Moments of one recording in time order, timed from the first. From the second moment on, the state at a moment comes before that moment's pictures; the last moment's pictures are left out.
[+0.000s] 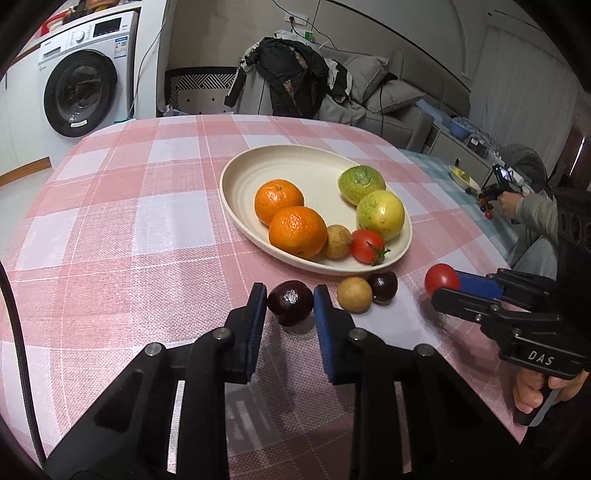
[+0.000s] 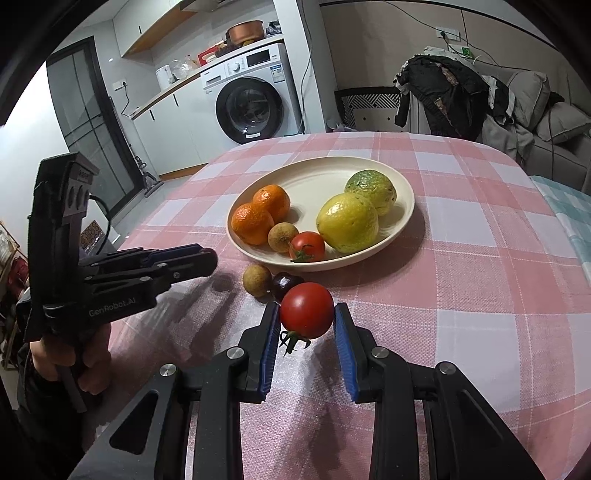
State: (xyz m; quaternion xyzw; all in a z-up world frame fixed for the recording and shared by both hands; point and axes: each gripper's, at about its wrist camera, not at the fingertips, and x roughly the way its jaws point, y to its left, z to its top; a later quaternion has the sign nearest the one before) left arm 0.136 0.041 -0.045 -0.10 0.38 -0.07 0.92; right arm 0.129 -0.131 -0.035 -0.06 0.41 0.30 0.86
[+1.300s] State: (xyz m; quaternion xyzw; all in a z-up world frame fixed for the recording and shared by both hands) left arm 0.154 0.007 0.016 -0.08 0.29 -0.09 0.95; right arm 0.170 -0.127 0.016 -0.03 0.35 0.29 0.89
